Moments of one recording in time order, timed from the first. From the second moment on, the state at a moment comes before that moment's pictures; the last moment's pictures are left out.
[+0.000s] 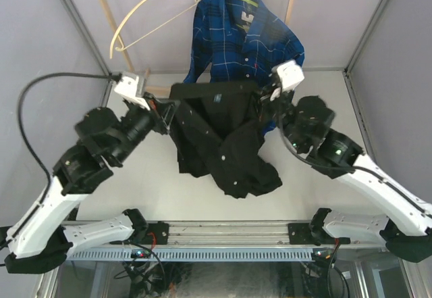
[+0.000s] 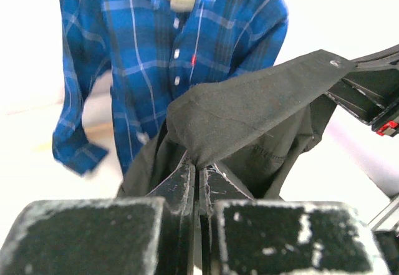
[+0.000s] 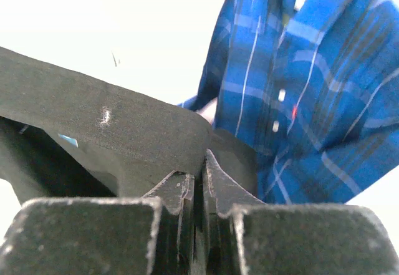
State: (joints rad) left arm -0.89 0.88 1.37 -0.50 -0.35 -0.24; right arm 0.88 1.06 1.28 -0.29 0.40 0.03
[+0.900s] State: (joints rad) left arm -0.87 1.18 2.33 -0.72 -0.21 -0.08; right arm 1.44 1.37 2.11 -0.13 0.69 -0.74
